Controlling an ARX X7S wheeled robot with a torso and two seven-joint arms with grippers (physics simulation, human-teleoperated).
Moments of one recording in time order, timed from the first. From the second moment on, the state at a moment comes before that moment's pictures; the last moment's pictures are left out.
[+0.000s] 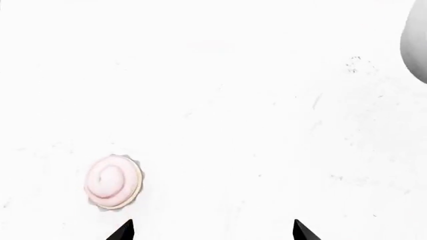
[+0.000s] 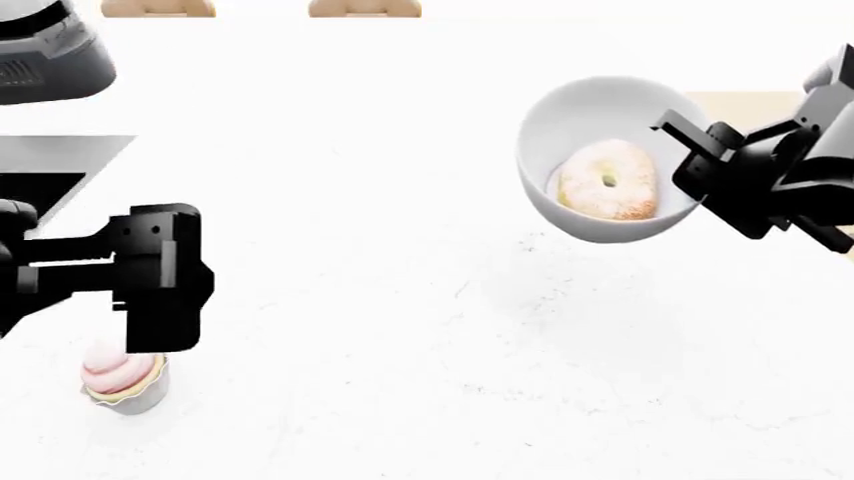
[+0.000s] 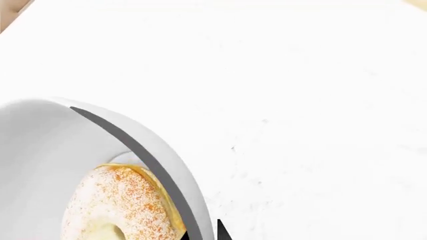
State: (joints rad) left arm -2.32 -1.12 1.58 0.44 -3.12 -0.63 -1.45; right arm 1.46 0.86 -0.91 0.24 2.37 0.55 1.25
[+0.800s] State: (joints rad) left arm -2.36 -1.24 1.69 0.43 -3.04 -0.75 -1.56; right arm 1.41 0.88 -0.91 0.26 2.36 0.55 1.17
